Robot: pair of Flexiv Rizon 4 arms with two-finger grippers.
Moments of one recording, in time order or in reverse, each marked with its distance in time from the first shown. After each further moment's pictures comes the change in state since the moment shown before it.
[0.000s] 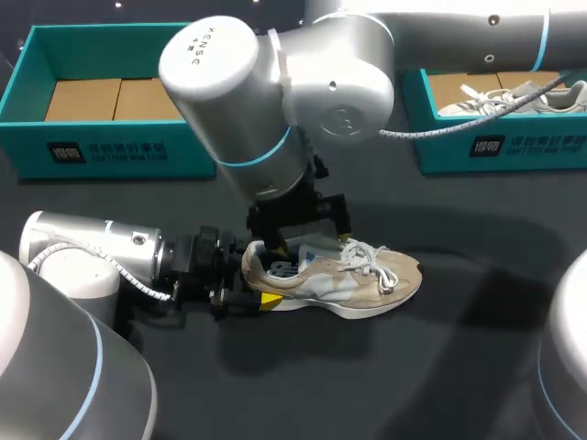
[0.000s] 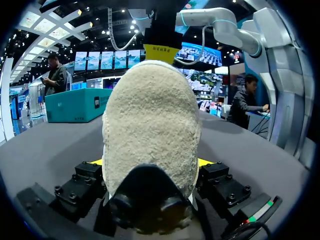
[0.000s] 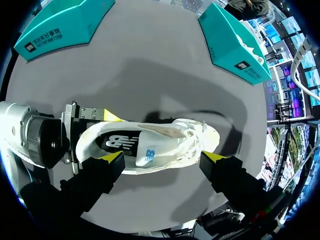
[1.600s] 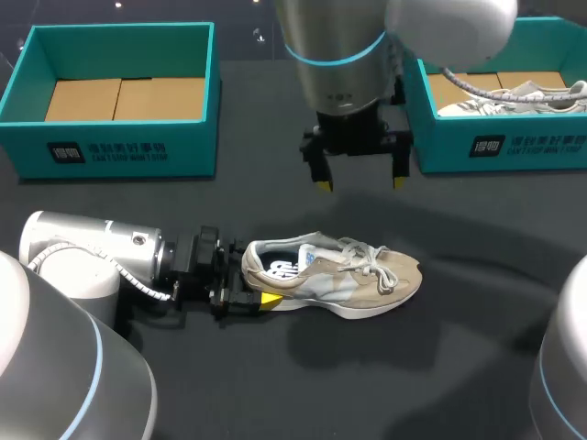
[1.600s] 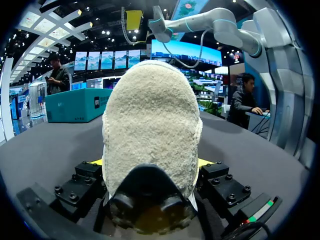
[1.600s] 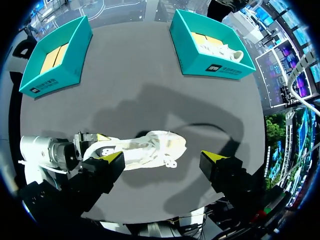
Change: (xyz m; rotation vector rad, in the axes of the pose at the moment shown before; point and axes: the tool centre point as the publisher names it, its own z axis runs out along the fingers) left arm 0.000 0.000 0.000 0.000 0.000 0.000; right arm -0.088 0.031 -0.077 -0.016 0.097 0.167
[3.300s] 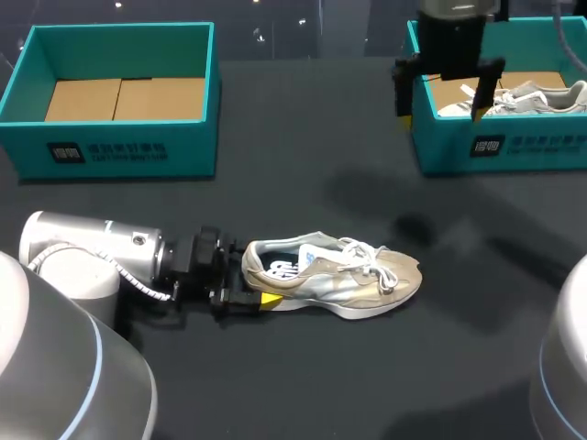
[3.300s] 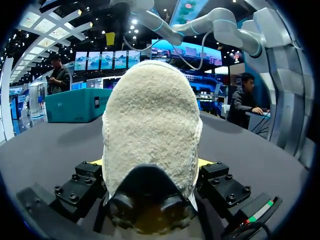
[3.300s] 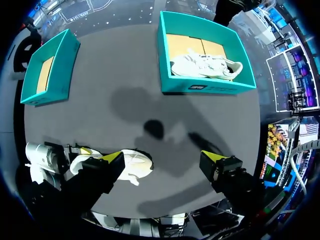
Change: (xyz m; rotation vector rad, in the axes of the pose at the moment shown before) left arm 0.000 0.000 0.000 0.000 0.000 0.000; right arm -0.108 0.097 -0.002 0.075 0.061 -0.084
